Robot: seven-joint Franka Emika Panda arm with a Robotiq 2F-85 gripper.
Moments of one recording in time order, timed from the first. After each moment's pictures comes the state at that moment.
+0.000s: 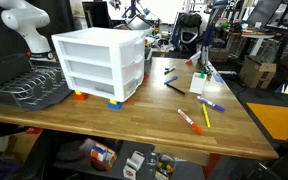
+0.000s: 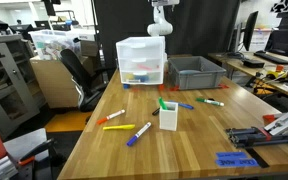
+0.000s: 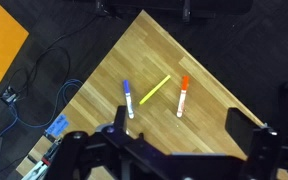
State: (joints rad) arm 0.10 -0.49 0.34 -2.22 -0.03 1.62 0.29
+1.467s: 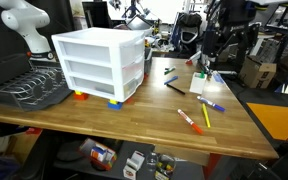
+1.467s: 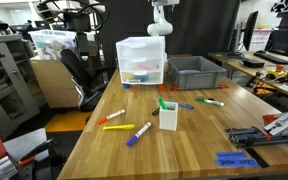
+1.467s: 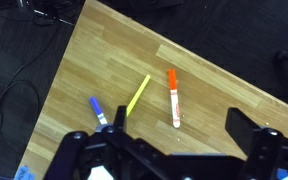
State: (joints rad) arm 0.11 -0.23 0.28 -2.45 0.03 2.10 0.49
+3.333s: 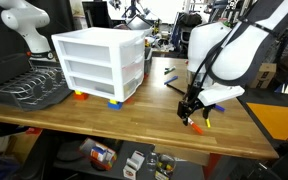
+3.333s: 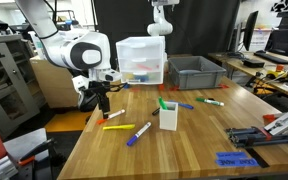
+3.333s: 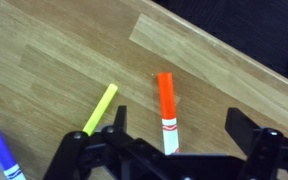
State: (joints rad) arm 0.29 0.41 0.09 -2.41 -0.05 2.68 0.53
